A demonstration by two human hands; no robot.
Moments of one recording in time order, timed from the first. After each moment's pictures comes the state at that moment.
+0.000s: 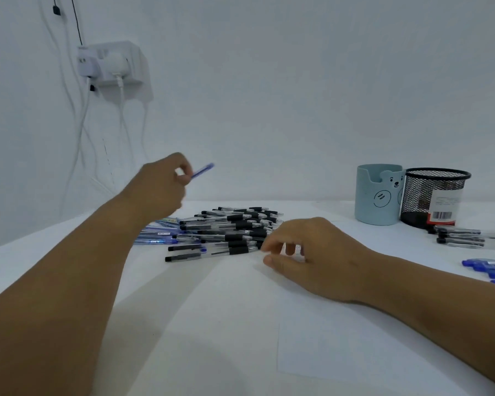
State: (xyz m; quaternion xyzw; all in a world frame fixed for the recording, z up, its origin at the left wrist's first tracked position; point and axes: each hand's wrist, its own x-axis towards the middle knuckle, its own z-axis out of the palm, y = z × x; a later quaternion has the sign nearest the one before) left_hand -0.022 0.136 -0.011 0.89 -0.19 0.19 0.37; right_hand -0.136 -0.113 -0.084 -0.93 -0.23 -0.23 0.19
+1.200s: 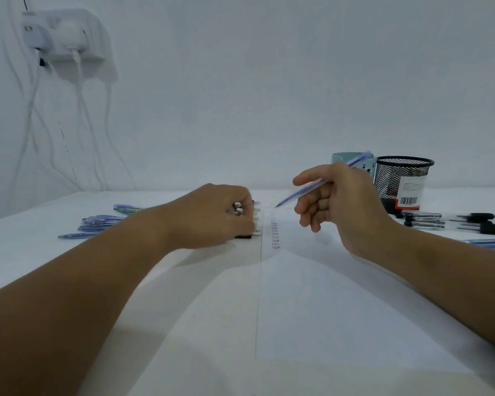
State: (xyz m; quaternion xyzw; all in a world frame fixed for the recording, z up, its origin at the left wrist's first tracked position) left_hand -0.063 0.063 -0.042 0.88 -0.40 0.01 0.26; right_hand -0.143 -0.141 -0.056 -0.68 -0.02 -0.27 0.68
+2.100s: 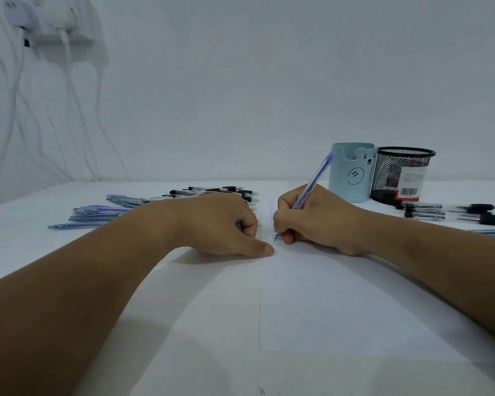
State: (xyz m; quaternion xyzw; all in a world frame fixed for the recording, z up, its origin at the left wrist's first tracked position) left_hand -0.068 0.052 -0.048 0.89 -0.44 -0.06 0.12; right_hand -0.134 -0.127 -0.071 -0.88 -0.02 -0.11 0.46
